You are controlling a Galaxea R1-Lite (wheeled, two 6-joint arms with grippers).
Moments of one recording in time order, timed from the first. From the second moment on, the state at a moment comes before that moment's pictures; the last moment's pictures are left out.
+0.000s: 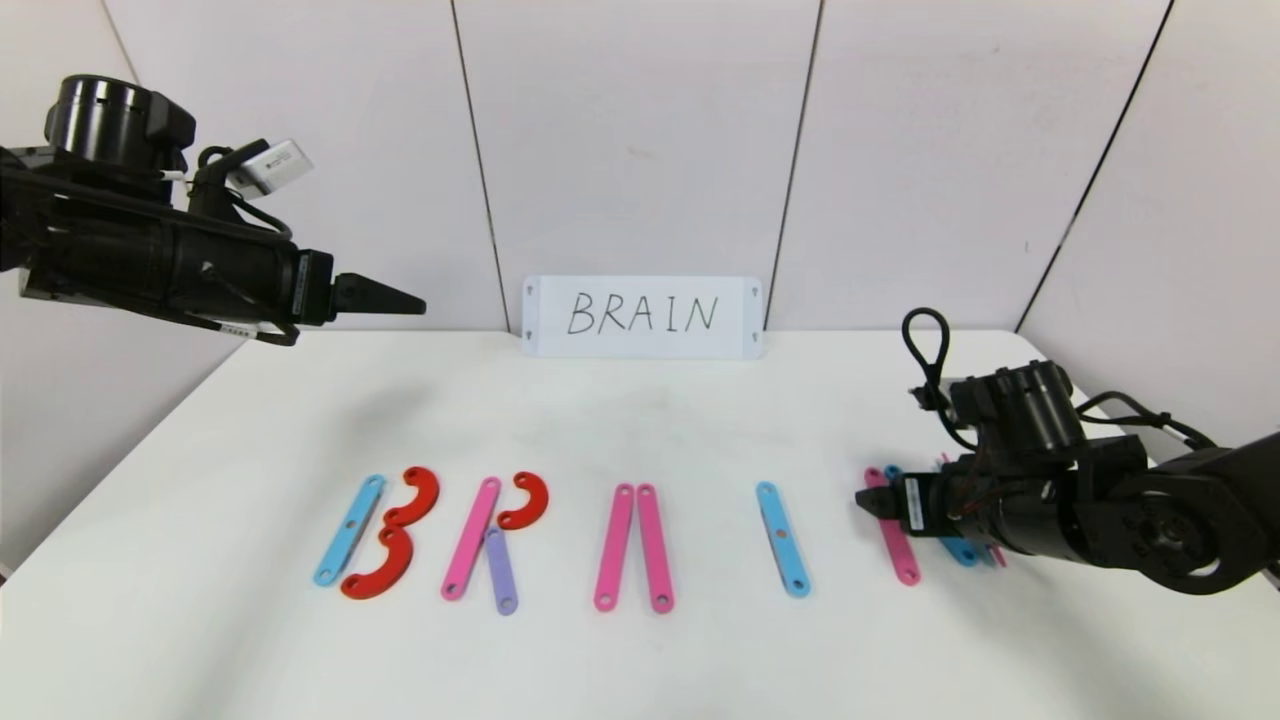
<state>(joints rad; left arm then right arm) 0.02 1.74 -1.50 0.36 -0.57 0.11 0.30 1.84 -0.74 -0.31 -0.18 0.23</state>
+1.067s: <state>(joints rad) 0.02 1.74 -1.50 0.36 -0.57 0.11 0.29 1.84 -0.73 -0.31 -0.18 0.23</state>
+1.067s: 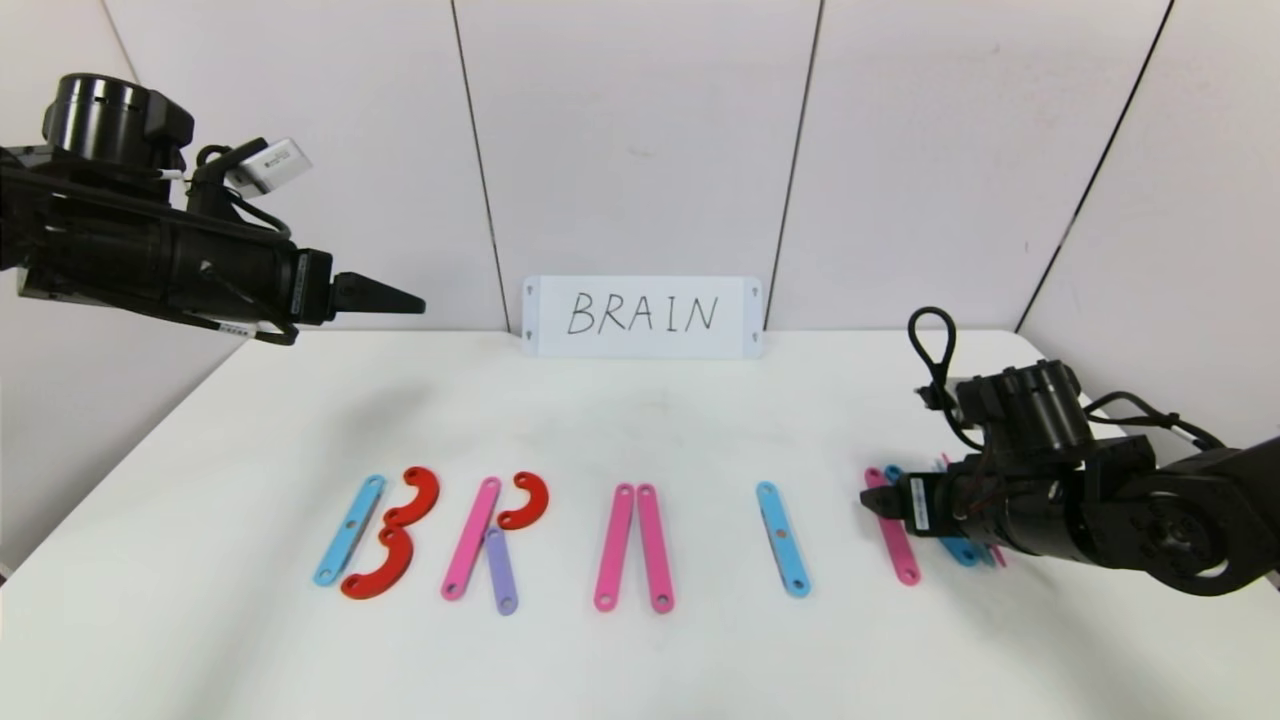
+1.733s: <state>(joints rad) 0.02 1.74 -1.50 0.36 -0.57 0.11 0.29 1.86 -0.73 -0.31 -0.18 0.23</state>
